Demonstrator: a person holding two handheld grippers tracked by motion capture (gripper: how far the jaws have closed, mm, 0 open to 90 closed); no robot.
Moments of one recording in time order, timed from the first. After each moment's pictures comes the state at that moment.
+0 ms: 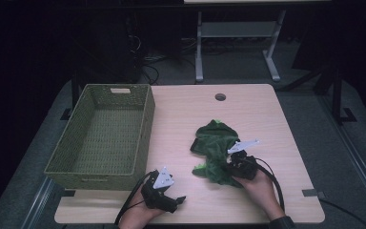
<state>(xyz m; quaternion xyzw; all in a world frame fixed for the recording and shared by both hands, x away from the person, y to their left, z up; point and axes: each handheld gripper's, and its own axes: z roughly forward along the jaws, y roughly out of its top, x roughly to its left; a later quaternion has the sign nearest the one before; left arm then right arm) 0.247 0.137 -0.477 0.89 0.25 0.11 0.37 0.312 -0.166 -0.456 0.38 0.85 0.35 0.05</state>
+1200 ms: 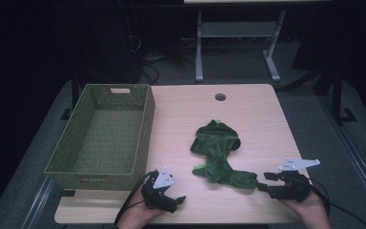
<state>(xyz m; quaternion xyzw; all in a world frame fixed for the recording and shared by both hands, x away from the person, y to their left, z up) 0.247 0.136 -0.477 0.89 0.25 0.11 0.37 0.241 -0.282 -0.447 0.41 0.83 0.38 0.07</state>
